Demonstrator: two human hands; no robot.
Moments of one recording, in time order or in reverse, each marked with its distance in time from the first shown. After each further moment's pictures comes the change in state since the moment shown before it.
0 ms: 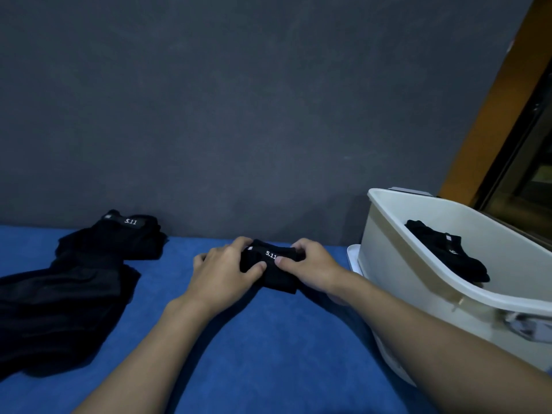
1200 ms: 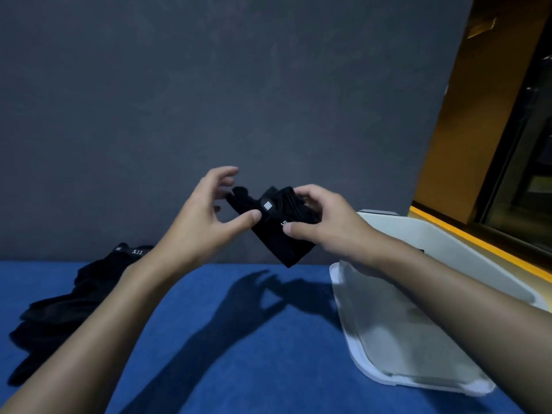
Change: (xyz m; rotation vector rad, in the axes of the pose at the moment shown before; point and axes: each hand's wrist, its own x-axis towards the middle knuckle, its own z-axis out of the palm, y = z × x) left_hand -0.018 0.088 -0.125 -0.449 0.231 0.327; right_hand -0.089 -0.110 -0.098 0.129 0.029 -0.460
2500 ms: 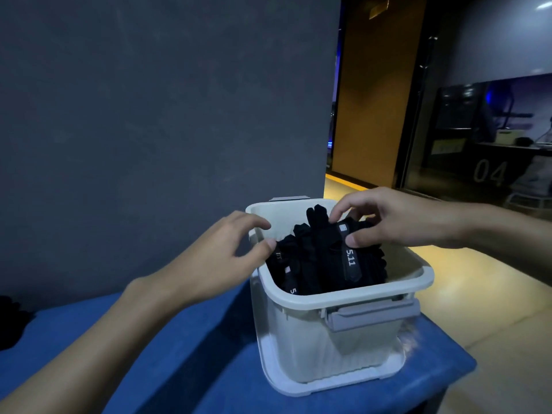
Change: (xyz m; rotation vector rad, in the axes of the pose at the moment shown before) left_hand 0.028 0.036 0.156 0.235 -0.556 0.126; right_hand -0.075 0.049 -0.200 -0.389 -0.169 0.359
